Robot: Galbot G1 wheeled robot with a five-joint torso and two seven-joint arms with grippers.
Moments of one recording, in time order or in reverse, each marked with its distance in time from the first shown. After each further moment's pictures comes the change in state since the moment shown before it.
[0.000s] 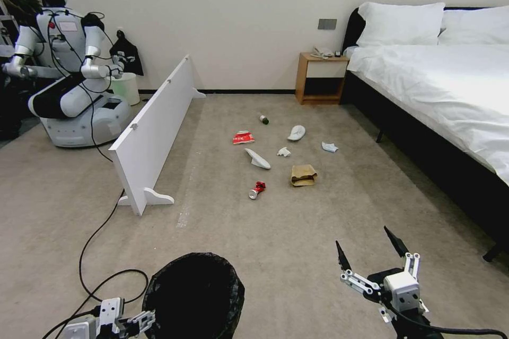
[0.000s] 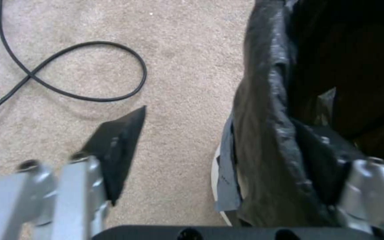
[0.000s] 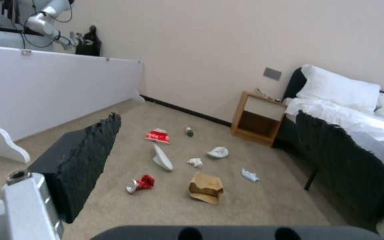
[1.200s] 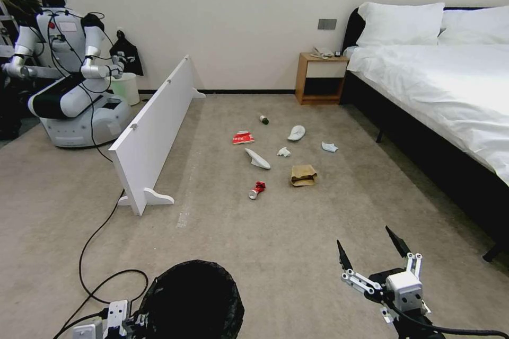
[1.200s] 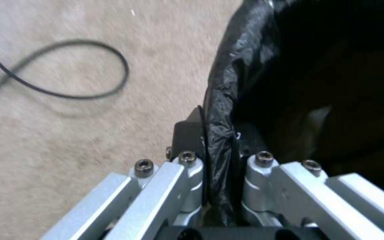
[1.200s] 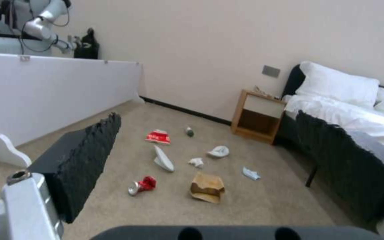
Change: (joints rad) left arm 0.062 -0.017 -0.022 -0.078 0.005 -0.013 0.037; right arm -0.013 0.003 0.004 0.028 0.035 -0.016 0.009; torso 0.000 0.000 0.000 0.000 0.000
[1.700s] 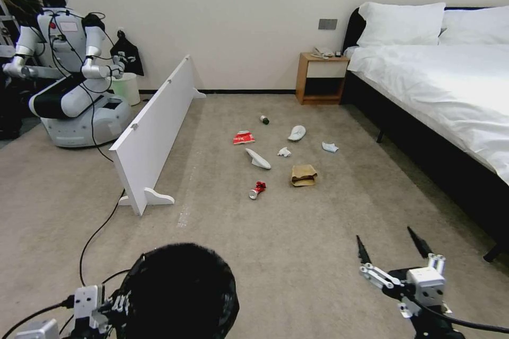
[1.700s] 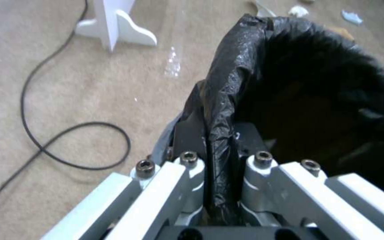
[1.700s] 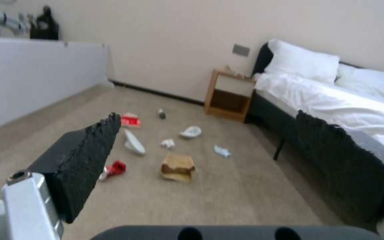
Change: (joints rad) left arm 0.095 0.001 -0.133 -0.307 -0.133 0.002 -0.093; right arm -0.050 -0.016 0.105 0.031 0.083 -0.077 0.062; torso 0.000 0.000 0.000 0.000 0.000
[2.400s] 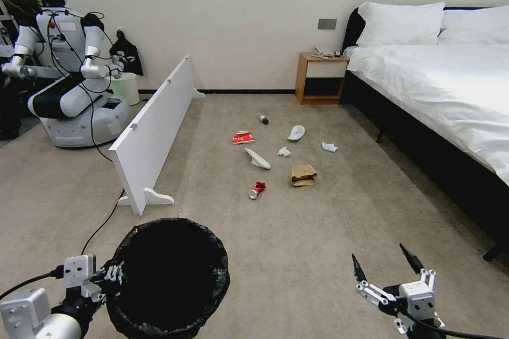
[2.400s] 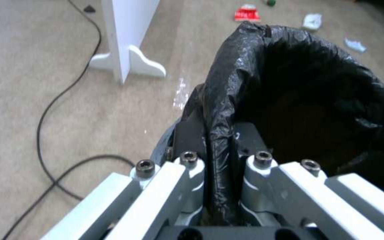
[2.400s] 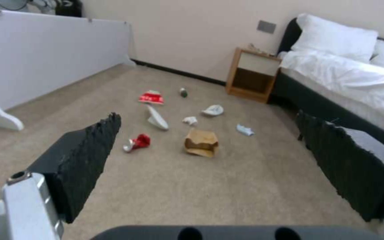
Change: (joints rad) left arm -0.130 0.080 -0.044 0.004 -0.113 0.047 -0.091; right arm -0.021 -0.032 -0.071 -0.076 -0.004 0.031 -0.018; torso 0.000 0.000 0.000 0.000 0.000
